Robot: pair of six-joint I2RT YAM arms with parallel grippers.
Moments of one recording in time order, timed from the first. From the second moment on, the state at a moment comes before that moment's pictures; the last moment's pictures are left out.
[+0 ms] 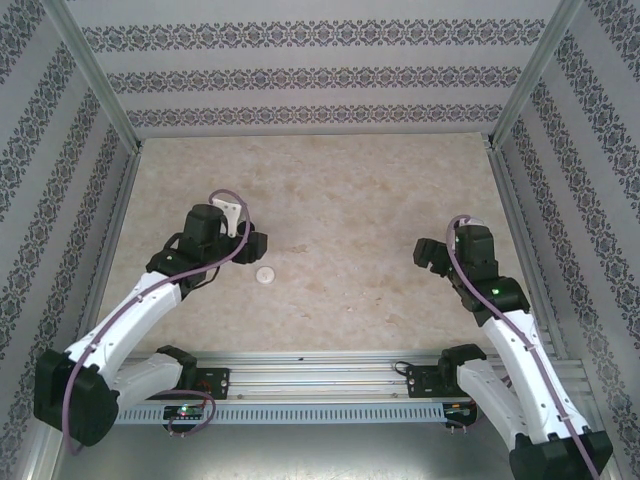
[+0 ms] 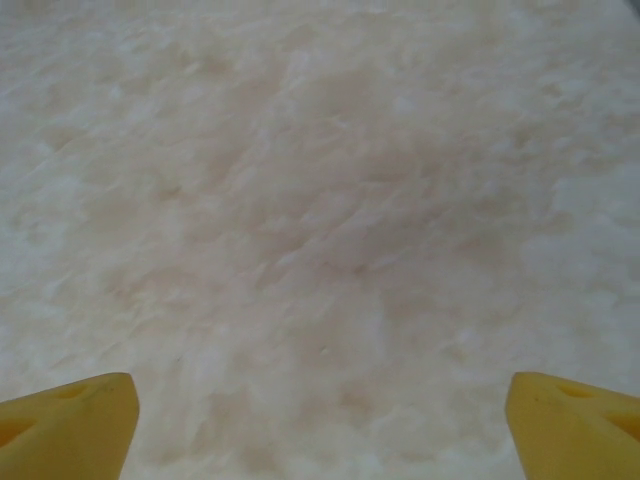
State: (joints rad) left arm -0.34 1.04 0.78 -0.39 0.07 -0.17; right arm 0.13 0.75 0.68 -0.67 0.11 0.38
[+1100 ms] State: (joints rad) left arm -0.08 1.22 0.32 0.60 -0.16 0.17; right arm -0.01 1.36 0.36 0.63 0.02 0.07
